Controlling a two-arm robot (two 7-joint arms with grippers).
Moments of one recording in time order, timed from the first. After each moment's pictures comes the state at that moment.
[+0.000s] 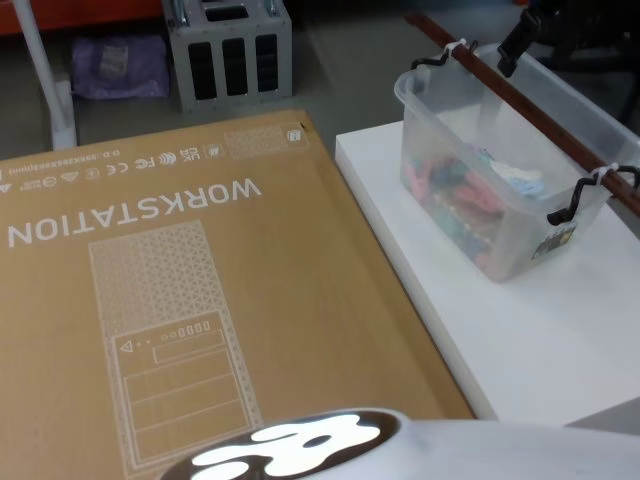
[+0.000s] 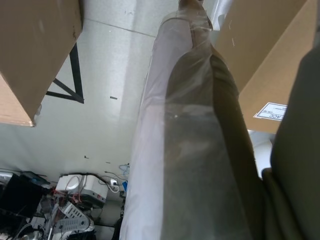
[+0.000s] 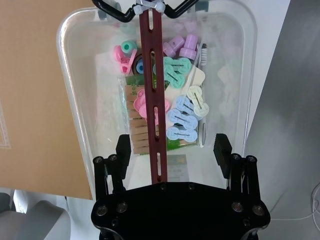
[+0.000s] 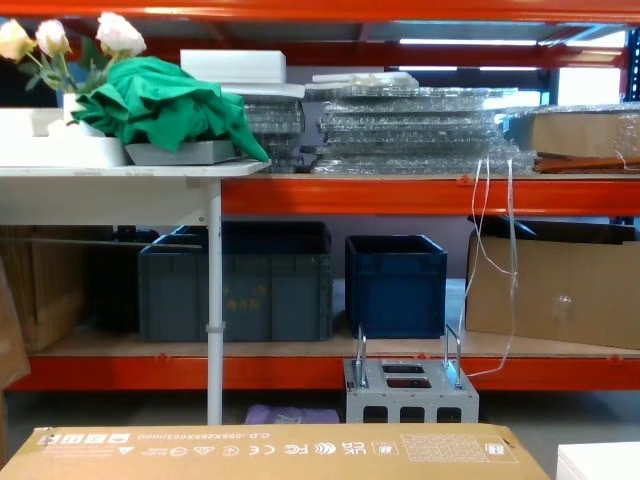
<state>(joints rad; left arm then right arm) -1.47 0.97 1.56 -0.90 0.05 0.15 -1.47 1.40 0.71 -1.14 -0.76 -0.21 -0.16 1.51</state>
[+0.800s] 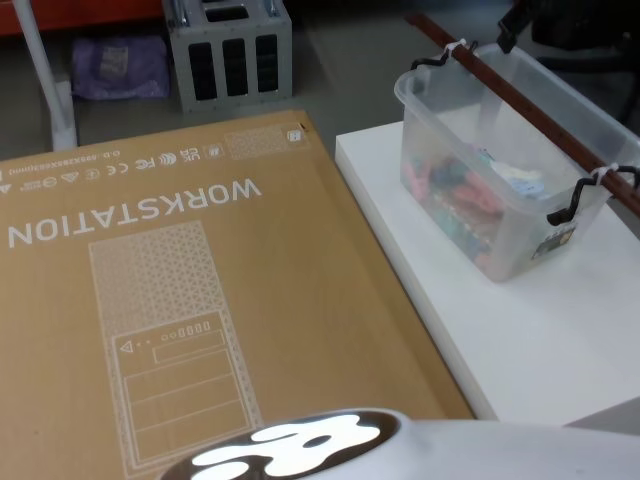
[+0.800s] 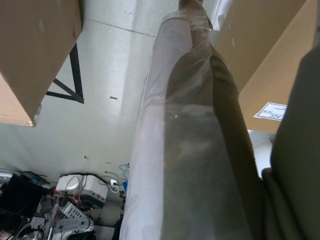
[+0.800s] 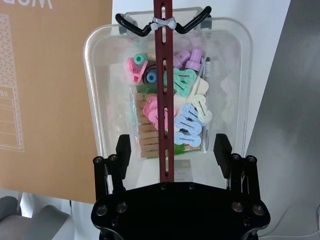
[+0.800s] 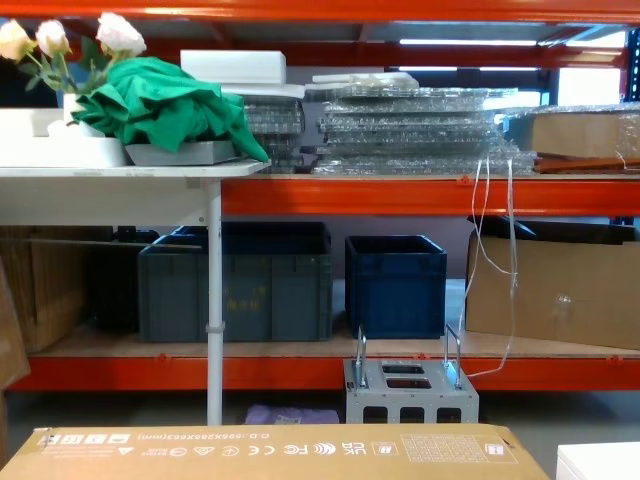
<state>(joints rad) -1.47 0.97 1.56 -0.90 0.05 0.15 -1.47 1.40 0.76 -1.10 -0.86 -0.18 -0.13 1.50</state>
